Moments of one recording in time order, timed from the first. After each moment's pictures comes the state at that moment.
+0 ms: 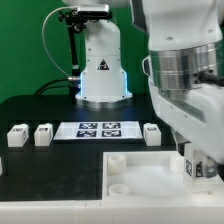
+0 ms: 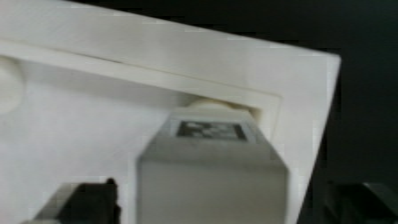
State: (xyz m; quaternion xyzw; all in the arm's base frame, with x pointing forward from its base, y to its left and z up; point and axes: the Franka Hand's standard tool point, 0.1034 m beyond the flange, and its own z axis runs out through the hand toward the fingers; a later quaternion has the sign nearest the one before) arm 0.639 0.115 0.068 -0.80 0.60 0.04 0.05
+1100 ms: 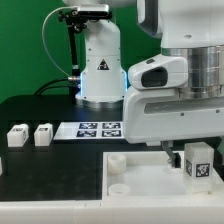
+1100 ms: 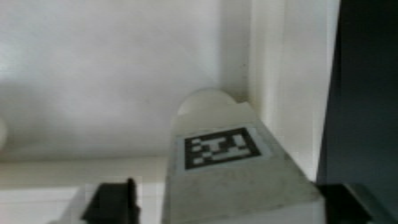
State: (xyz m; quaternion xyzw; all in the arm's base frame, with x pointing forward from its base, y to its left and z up) arm 0.639 0.114 0.067 -1.00 0.01 -0.01 0.03
